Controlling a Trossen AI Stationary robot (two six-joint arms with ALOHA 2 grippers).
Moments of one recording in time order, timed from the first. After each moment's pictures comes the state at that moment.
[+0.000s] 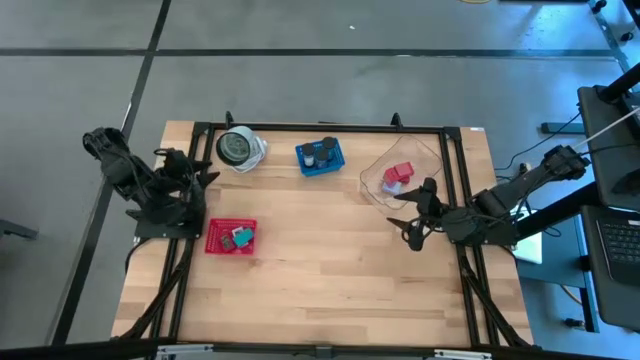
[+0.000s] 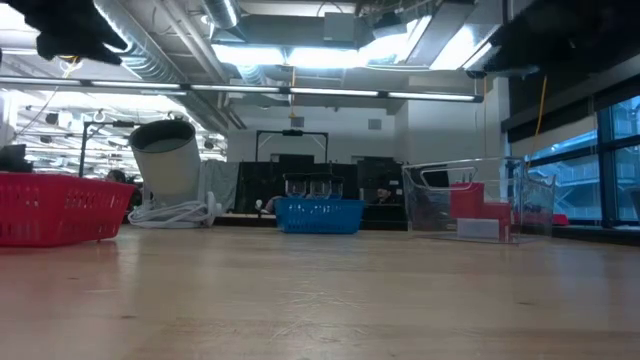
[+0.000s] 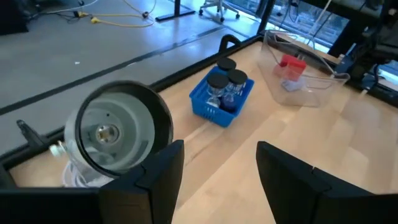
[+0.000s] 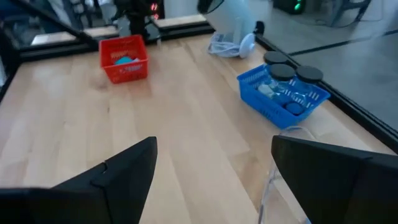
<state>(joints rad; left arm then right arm) -0.73 0.51 0.86 -1.50 -1.10 -1.32 0.55 0.83 0.64 -0.40 0.77 0.46</state>
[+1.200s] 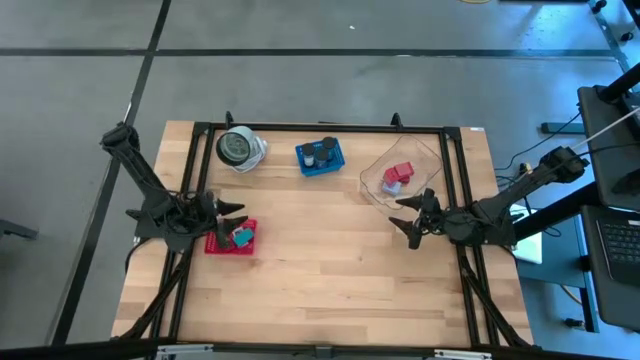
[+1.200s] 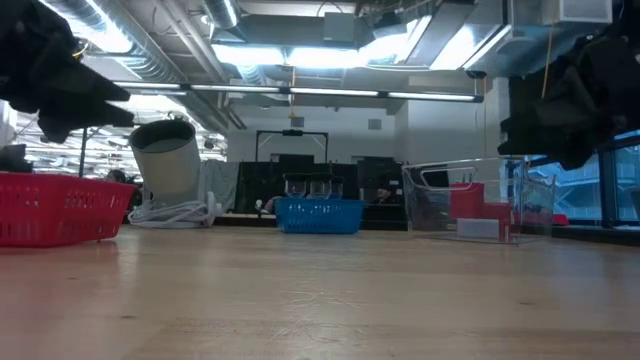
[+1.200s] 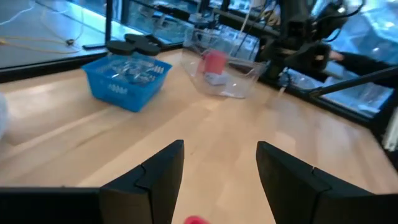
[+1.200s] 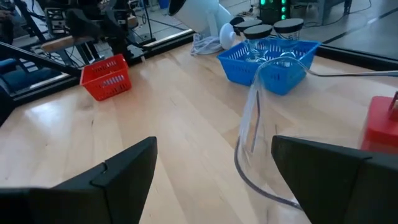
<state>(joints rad) -0.88 0.48 0.12 -0.20 -1.24 -0.86 0.55 0.68 0.06 0.25 0.86 0.55</state>
